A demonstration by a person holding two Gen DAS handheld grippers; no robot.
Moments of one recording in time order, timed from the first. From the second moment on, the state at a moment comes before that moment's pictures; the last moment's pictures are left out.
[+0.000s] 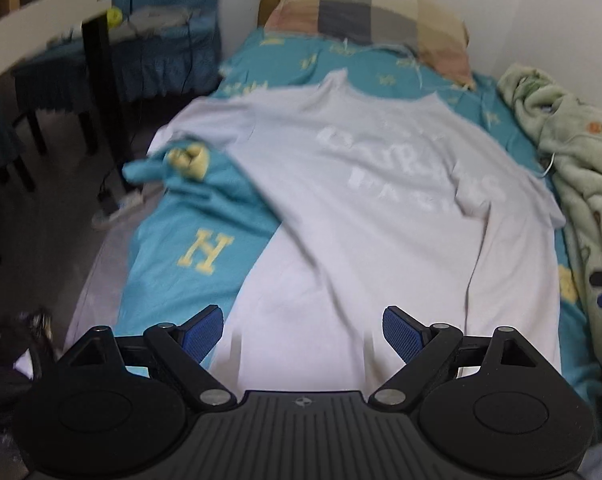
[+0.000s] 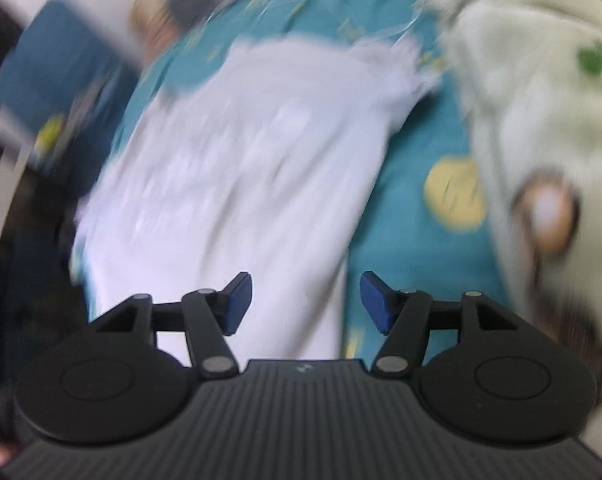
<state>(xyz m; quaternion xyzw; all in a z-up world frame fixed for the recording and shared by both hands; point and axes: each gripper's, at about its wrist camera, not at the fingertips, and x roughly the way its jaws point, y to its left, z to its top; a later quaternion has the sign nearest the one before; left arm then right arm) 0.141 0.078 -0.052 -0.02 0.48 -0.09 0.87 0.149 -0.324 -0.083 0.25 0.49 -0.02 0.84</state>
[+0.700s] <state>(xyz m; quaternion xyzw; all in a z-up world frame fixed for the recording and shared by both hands) 0.130 0.114 -0.079 -0.05 0.52 -0.08 0.85 0.095 -0.210 -0.140 0.05 0.67 0.14 0.73</state>
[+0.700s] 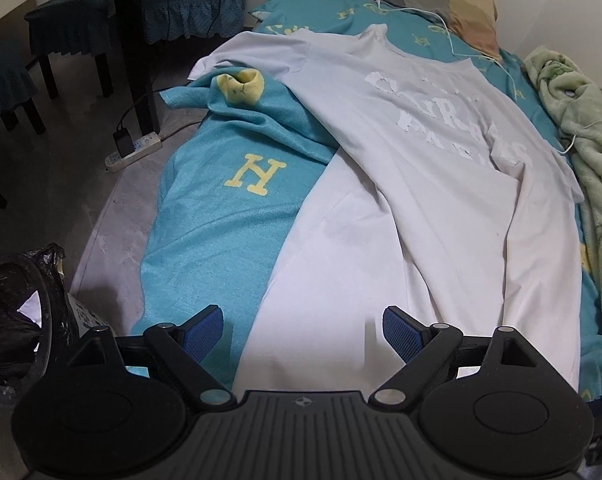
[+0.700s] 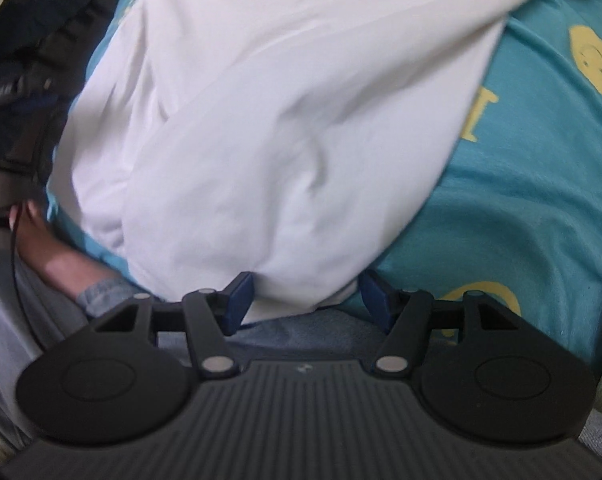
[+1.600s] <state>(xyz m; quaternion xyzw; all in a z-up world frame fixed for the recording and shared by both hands) 0.121 0.124 -0.100 0.06 0.64 -0.25 0.72 0.083 -0.299 -0.056 -0.02 0.60 0.08 0.79</state>
